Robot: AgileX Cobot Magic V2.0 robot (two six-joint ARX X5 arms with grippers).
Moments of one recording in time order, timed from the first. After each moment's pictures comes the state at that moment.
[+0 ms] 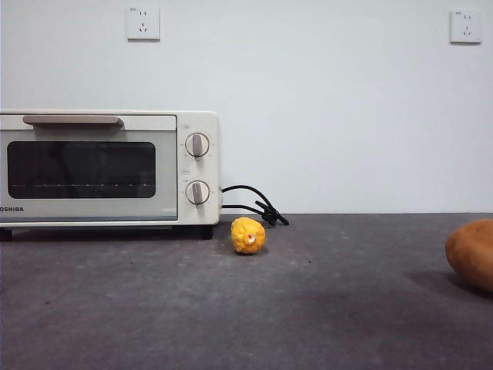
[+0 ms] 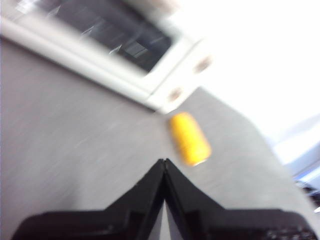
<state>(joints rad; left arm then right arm) 0.01 0.09 0.12 -0.18 0.36 -0.64 0.03 0.01 0.28 -0.27 -0.39 0.59</state>
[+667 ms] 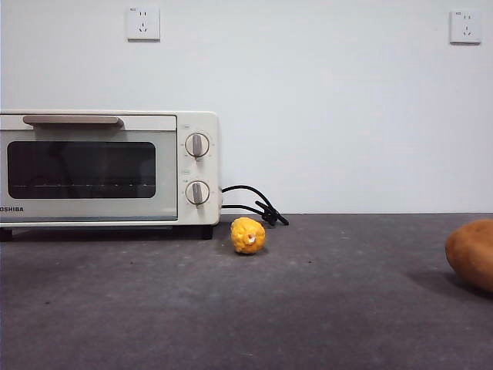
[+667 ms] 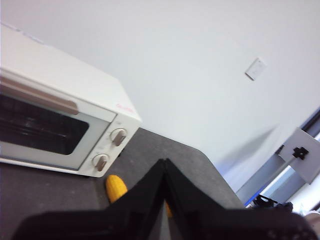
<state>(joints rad) 0.01 0.26 0.62 -0.32 0.42 -0.64 0.03 0.13 0.74 -0.66 -0.39 0.46</state>
